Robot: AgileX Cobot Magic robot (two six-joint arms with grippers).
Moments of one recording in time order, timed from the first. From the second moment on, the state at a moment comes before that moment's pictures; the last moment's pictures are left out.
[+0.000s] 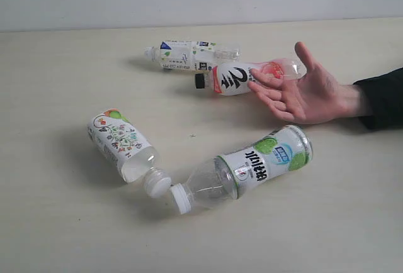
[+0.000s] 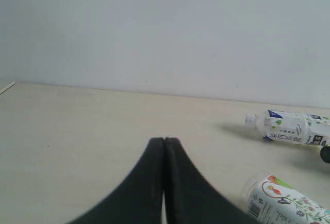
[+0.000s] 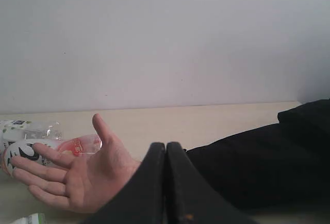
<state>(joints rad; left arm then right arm) 0.10 0.01 0.00 0.04 0.15 -0.13 -0.02 0.00 0.00 -0.03 0.13 0.06</state>
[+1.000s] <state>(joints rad) 0.10 0.01 0.00 0.04 0.15 -0.13 -0.02 0.00 0.00 0.38 -0.06 0.32</state>
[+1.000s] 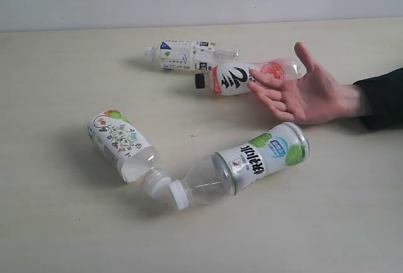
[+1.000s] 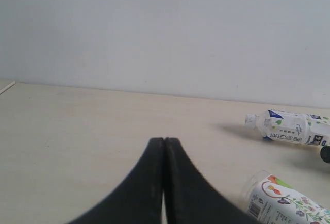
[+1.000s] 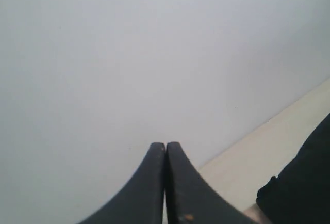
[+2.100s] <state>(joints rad) 0.10 0.01 0.00 0.04 0.15 -0.13 -0.02 0.96 -0.85 0.25 0.51 -0.24</state>
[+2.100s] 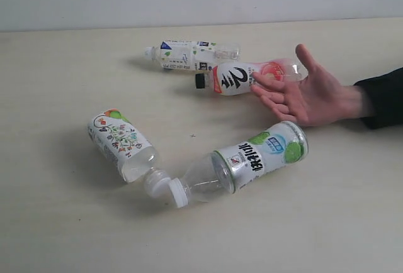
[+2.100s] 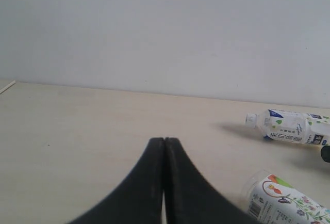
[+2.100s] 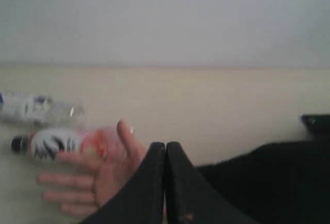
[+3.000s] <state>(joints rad) 0.10 0.01 0.00 0.04 0.15 -0.13 0.57 1.50 -1.13 0.06 1.12 -0.90</state>
